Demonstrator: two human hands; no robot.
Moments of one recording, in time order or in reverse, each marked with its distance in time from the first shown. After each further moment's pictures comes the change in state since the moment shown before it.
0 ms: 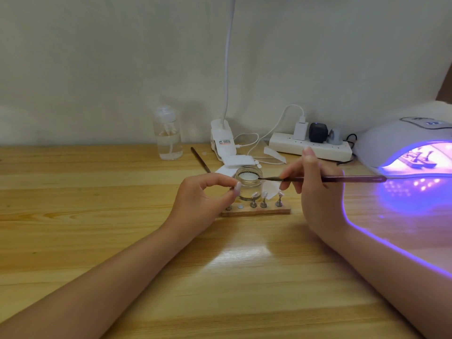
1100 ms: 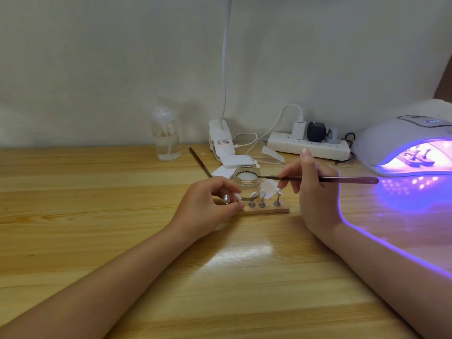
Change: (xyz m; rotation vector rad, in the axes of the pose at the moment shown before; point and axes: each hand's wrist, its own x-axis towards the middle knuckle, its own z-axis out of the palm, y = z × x) left_hand 0.003 -0.008 0.005 0.105 -0.135 -0.047; right_hand 0.002 0.017 -0.006 -0.008 -0.011 0.020
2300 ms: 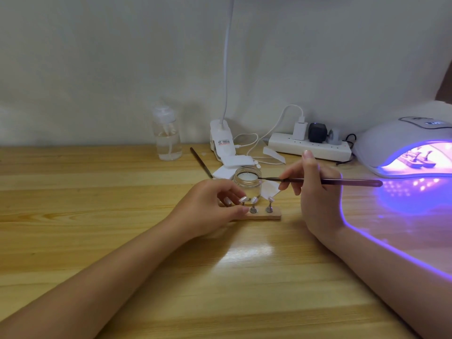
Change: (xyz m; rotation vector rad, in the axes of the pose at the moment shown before) left_hand 0.004 0.004 -0.008 0.155 -0.185 -0.022; right_hand -0.002 -0.005 0.001 0.006 0.013 -0.011
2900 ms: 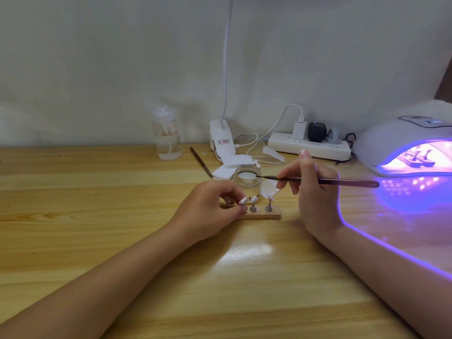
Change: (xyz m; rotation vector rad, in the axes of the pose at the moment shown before) left_hand -0.004 0.000 0.006 0.035 0.066 0.094; right_hand -0.003 -0.005 0.003 0.022 -0.034 -0.019
